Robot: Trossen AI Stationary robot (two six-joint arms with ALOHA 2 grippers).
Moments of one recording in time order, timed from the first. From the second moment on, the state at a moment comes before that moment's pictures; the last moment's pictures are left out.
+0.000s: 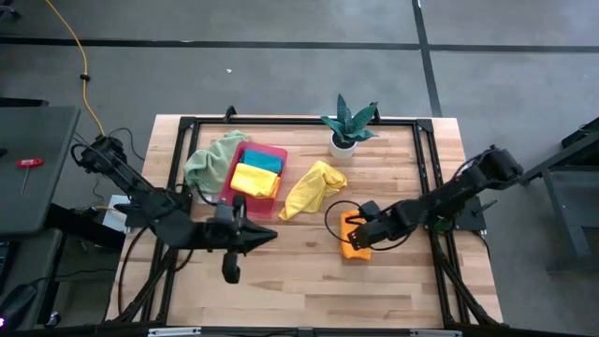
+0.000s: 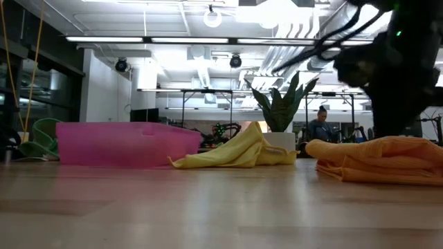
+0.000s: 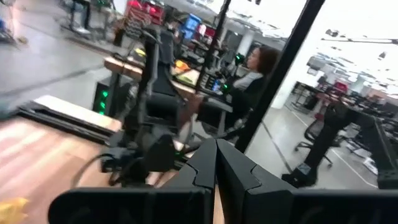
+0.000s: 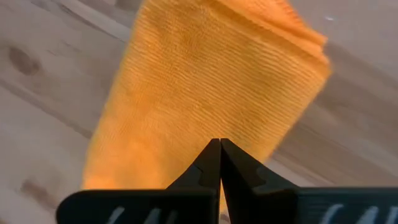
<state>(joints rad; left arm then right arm) -0.56 1.29 1.15 0.13 -0.71 -0.36 0.40 1.46 0.80 -0.66 0.17 1.47</state>
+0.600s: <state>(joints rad) -0.60 1.31 1.15 0.13 -0.47 -0.48 0.32 1.64 0.80 -0.31 0.08 0.96</state>
